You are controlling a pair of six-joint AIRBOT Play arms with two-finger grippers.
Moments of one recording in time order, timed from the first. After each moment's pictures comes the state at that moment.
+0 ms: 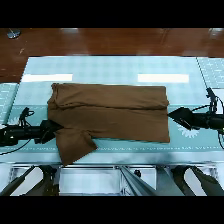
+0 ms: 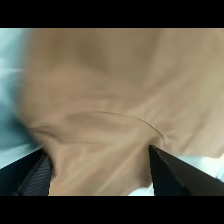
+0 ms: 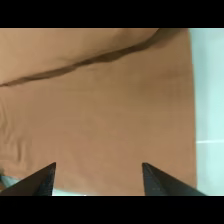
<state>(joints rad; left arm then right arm) 0.57 -1.04 0.36 0.79 -1.20 -1.12 -0.44 -0.82 0.54 -0.83 1.21 1.26</state>
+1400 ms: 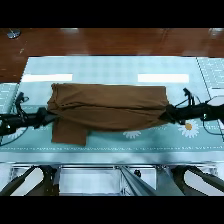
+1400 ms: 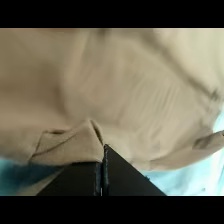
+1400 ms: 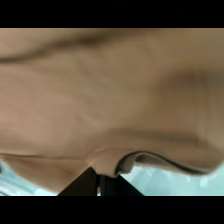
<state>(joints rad) 0.50 -1.04 0.52 0.63 -1.18 -1.04 -0.25 -1.21 0.70 -0.83 1.19 1.33</state>
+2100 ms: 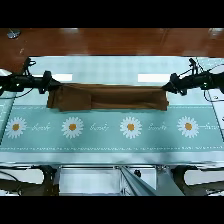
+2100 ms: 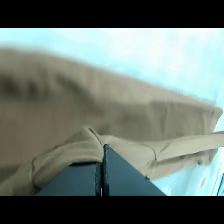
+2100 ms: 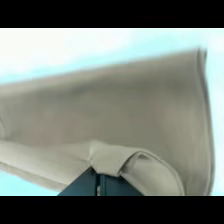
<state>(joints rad) 0.28 -1.65 1.25 0.63 -1.12 -1.24 -0.25 -1.62 1.26 -0.80 1.14 1.37</state>
